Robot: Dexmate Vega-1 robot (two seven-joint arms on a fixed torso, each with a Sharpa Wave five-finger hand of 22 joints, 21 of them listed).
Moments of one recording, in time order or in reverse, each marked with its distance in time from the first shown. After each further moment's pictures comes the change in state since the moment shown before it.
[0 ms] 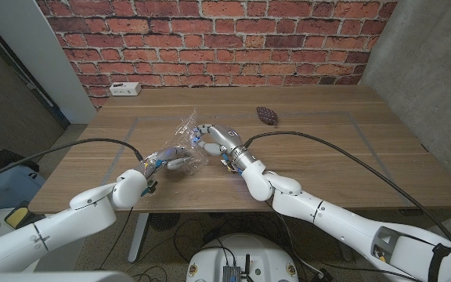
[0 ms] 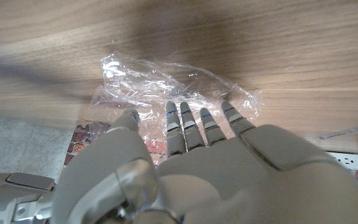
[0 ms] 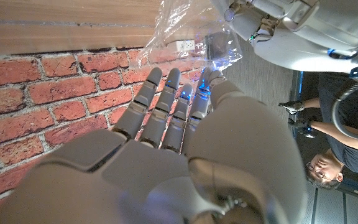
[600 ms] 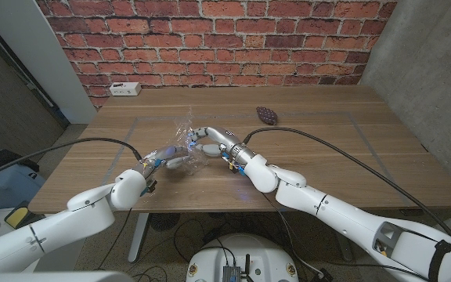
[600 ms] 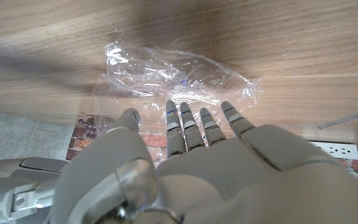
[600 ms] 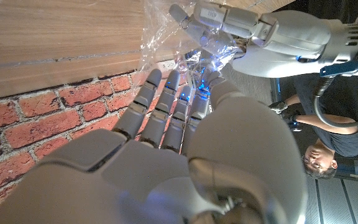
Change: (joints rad) left arm 0.039 0.017 -0.030 -0.041 0.003 0.012 0.037; left_hand -0.004 -0.004 0.004 -0.004 0.000 0.007 -0.007 0.000 0.000 0.004 -0.004 0.000 0.000 0.008 -0.003 0.000 -0.005 0.000 0.000 0.000 0.000; right arm 0.015 -0.009 0.048 0.010 0.123 0.117 0.190; right_hand 0.000 0.000 0.011 0.004 -0.001 -0.011 0.003 0.022 0.016 -0.017 0.010 -0.008 -0.005 -0.024 0.003 -0.011 -0.001 -0.022 0.003 0.000 0.000
